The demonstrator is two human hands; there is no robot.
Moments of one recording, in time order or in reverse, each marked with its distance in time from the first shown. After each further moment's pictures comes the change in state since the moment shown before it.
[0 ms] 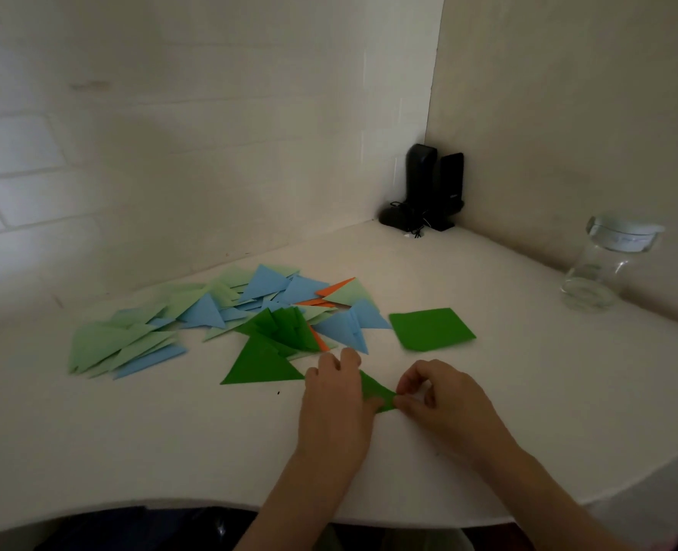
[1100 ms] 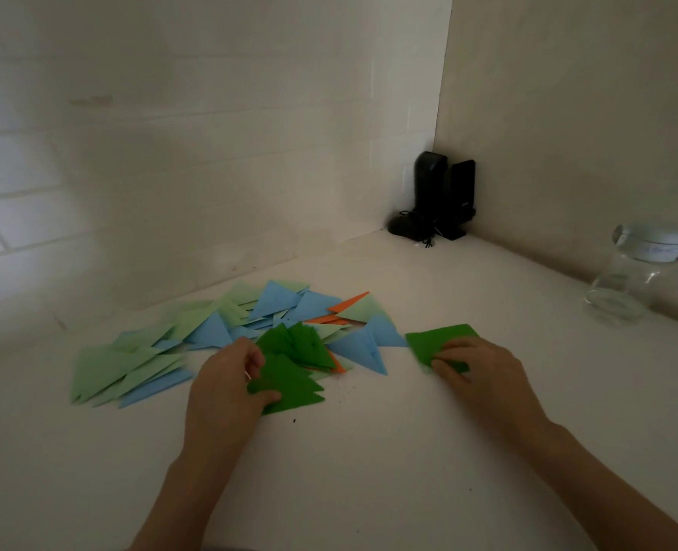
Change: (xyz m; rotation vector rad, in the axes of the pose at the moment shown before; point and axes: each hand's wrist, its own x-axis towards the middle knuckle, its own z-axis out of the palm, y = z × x) left_hand 0.035 -0.115 -0.063 -0.114 0.154 -0.087; right_hand 0.056 0.037 -0.006 -0.236 0.304 -0.119
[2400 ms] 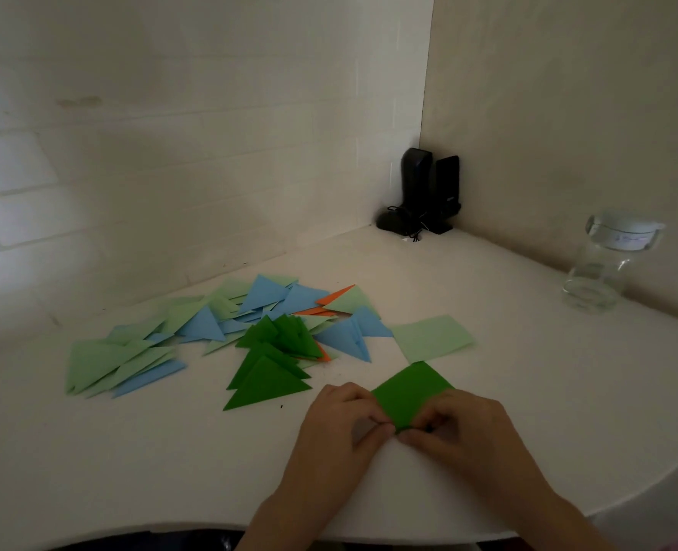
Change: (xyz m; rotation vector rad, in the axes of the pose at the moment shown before) left_hand -0.063 0.070 0.070 -0.229 -0.198 0.421; right_hand -0.073 -0.030 -0.021 0.294 -0.138 0.028
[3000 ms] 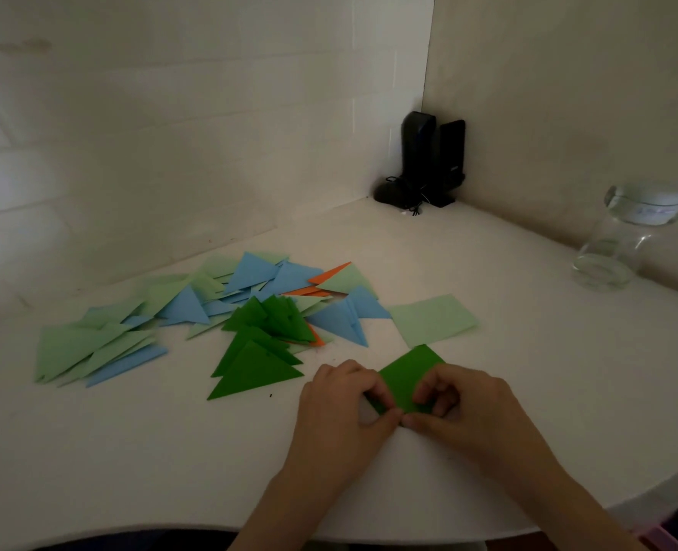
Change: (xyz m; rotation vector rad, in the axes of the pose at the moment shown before) left_hand 0.016 0.004 0.008 0.029 -0.043 -0.112; right_hand 0.013 -0.005 -0.006 0.011 -0.094 0.137
